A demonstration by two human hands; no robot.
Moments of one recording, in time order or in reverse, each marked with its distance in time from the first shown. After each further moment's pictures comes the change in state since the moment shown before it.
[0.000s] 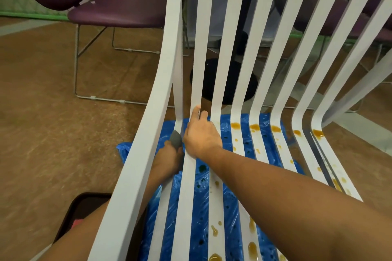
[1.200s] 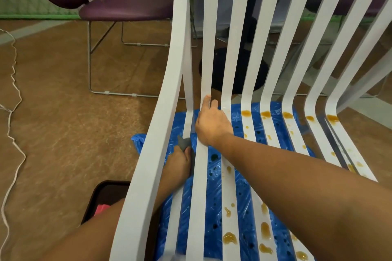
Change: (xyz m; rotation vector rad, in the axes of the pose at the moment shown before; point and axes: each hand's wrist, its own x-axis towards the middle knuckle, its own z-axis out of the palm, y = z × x) left_hand -0.032 -0.042 0.016 -0.048 0.036 0.024; right_hand -0.003 -0.003 -0.004 0.000 -0.014 0.004
